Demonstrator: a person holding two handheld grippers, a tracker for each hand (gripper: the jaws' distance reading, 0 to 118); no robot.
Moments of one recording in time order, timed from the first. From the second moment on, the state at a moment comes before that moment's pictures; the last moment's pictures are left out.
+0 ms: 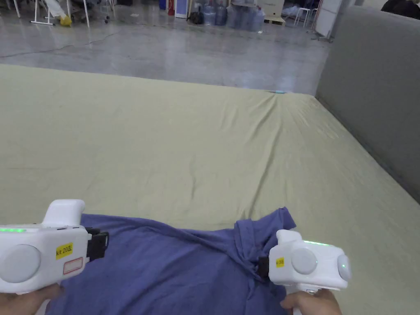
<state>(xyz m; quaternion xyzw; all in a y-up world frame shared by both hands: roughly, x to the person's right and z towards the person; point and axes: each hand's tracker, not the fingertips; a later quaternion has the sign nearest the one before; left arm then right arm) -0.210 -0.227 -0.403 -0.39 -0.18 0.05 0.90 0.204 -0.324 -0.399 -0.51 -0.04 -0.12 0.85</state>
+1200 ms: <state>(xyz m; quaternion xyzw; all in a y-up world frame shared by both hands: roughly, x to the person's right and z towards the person) -0.235 -0.273 -0.561 -0.46 -0.06 0.08 0.88 0.211 -0.243 -0.368 -0.43 0.02 -0.01 0.90</state>
